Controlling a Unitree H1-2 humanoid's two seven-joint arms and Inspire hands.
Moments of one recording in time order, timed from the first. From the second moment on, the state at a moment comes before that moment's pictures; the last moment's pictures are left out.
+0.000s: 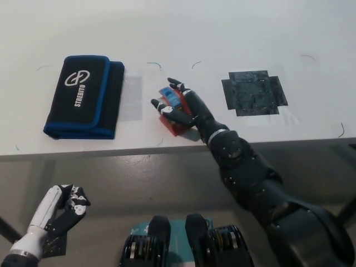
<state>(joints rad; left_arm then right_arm) -0.10 0.34 -0.01 0.19 0.15 -0.16 -0.09 -1.04 0.11 0.17 1.37 -0.12 -0.36 -0.01</state>
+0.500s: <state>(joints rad) -0.10 0.34 -0.01 0.17 0.16 -0.15 -0.11 -1.05 0.16 0.19 1.37 -0.13 -0.35 -0.01</state>
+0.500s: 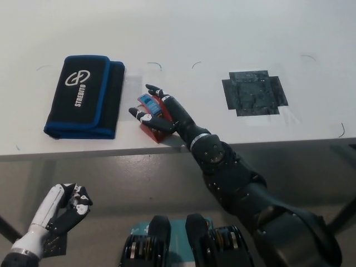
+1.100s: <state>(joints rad) -0.09 0.34 -0.01 0.16 0.18 -0.14 -0.11 -1.04 0.11 0.22 1.36 -0.16 -0.36 0.00</state>
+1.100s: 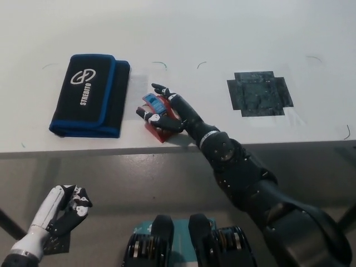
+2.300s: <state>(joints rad) -0.07 0.34 -0.01 0.18 0.18 -0.11 -0.11 -0.05 -0.36 0.19 0.06 -0.32 -0.30 0.02</state>
